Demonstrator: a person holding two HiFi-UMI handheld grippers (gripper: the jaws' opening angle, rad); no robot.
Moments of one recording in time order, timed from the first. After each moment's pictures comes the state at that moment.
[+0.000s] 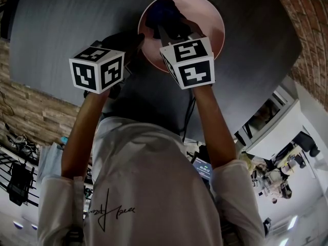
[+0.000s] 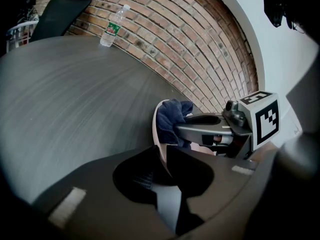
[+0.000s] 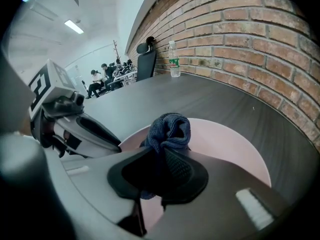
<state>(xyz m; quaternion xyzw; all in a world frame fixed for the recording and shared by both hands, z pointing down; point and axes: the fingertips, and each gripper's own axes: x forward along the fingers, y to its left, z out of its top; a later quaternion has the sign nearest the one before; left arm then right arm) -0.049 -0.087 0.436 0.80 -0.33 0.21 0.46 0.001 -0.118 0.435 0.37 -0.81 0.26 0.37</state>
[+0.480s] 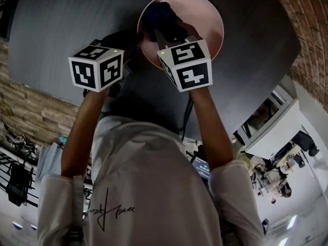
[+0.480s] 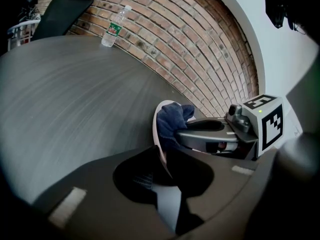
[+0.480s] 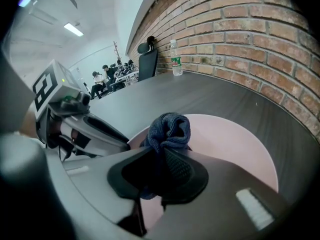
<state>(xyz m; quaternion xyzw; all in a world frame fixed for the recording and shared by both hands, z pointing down) -0.047 -0.087 0.437 0.79 -0.33 0.21 0.47 -0.003 -0.105 0.436 0.36 -0.81 0.28 0.36</state>
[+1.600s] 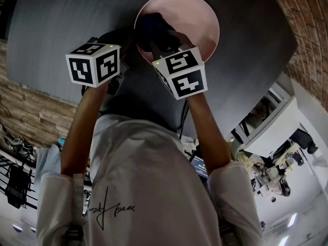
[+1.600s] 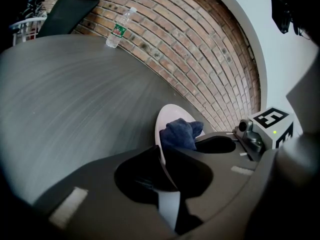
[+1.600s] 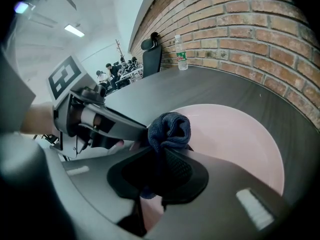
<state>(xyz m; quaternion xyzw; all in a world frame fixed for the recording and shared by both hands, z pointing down) -0.049 -0.092 0.438 0.79 -0.34 0.19 0.48 -0.009 -0.070 0.437 0.33 -0.81 0.30 0.37</state>
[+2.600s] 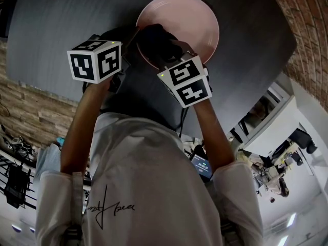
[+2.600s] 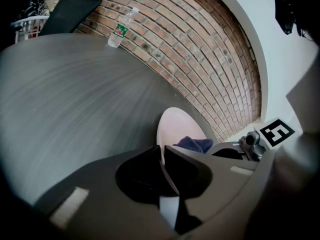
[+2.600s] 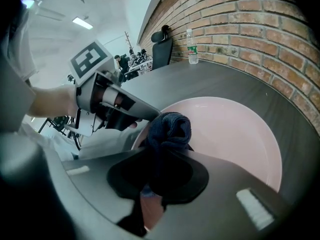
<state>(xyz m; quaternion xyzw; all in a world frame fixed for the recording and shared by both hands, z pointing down) -0.049 -0.090 0.437 0.78 -0.35 0.18 0.48 -0.004 -0.031 0.435 0.28 -0.82 0.29 0.40</state>
